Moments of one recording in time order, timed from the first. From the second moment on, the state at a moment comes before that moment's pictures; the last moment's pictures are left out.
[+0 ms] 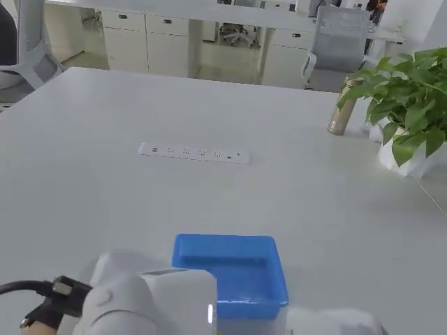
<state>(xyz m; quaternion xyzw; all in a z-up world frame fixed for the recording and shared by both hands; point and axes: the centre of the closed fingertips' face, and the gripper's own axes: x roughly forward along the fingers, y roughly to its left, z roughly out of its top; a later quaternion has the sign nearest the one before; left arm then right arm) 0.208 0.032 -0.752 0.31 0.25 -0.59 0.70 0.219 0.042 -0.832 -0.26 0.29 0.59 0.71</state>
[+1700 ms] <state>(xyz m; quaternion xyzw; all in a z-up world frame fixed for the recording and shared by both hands) 0.225 0.015 -0.756 0.33 0.26 -0.62 0.66 0.231 0.043 -0.821 -0.21 0.28 0.59 0.73</state>
